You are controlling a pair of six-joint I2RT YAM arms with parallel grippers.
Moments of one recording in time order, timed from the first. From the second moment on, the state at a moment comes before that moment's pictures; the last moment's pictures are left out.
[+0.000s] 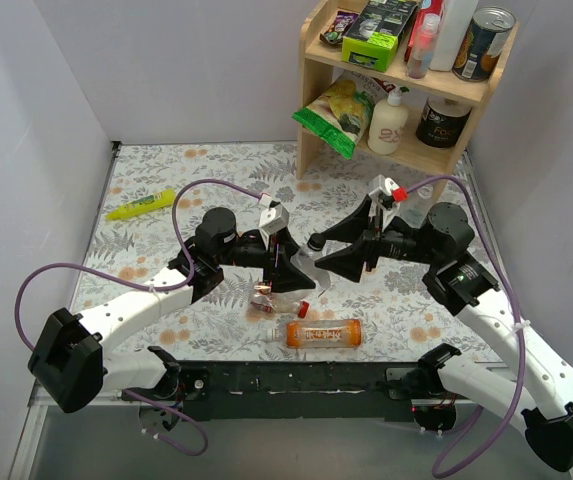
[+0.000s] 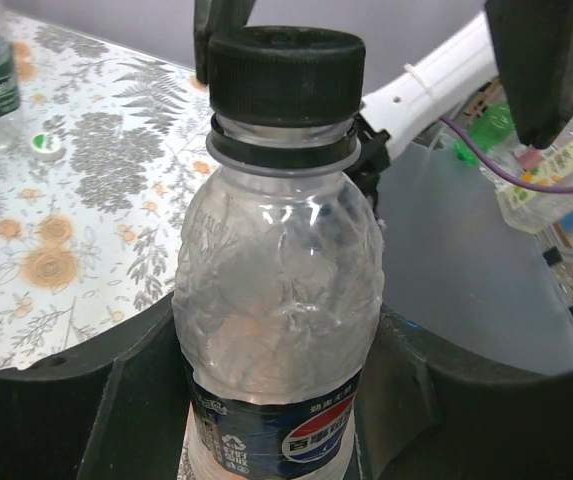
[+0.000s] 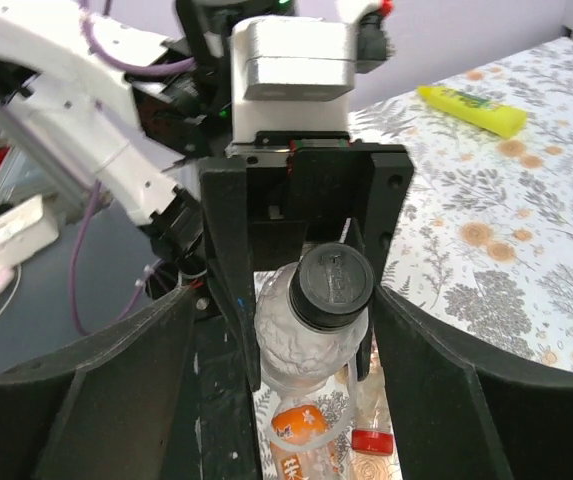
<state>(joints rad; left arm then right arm) -0.71 1.21 0.77 0.38 0.95 -0.31 0.58 0.87 0.87 0.06 -0.86 0.30</state>
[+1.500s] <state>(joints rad) -0.81 1.22 0.83 0.11 0.41 -0.18 0.77 0.87 0.85 -0.08 -0.05 0.65</state>
